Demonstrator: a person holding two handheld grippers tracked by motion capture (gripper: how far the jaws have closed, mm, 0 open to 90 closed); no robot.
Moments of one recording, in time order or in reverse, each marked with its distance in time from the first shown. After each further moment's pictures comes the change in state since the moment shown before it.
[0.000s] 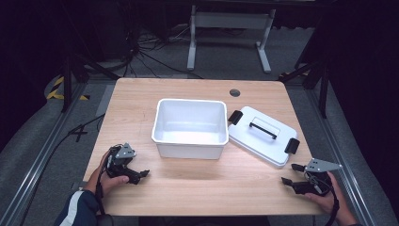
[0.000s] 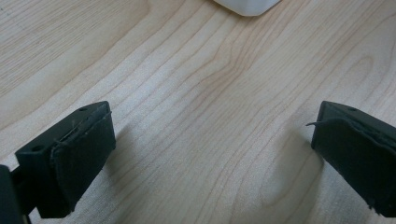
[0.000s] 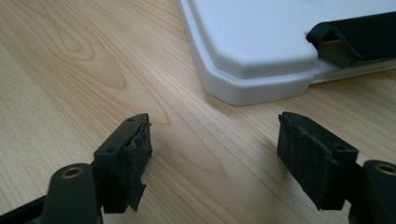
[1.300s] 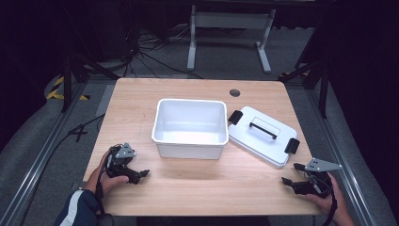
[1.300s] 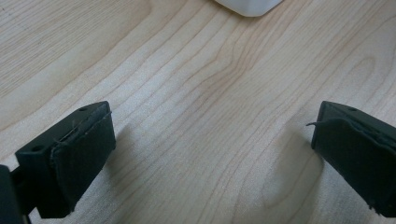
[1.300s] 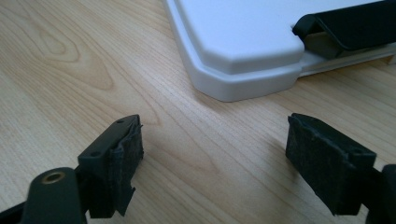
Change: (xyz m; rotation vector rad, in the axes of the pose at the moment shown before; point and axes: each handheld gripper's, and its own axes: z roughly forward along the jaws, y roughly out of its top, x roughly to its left) left arm 0.000 0.000 0.000 -0.002 0.002 -0.009; right arm 0.001 0.000 0.000 0.015 -0.041 0.035
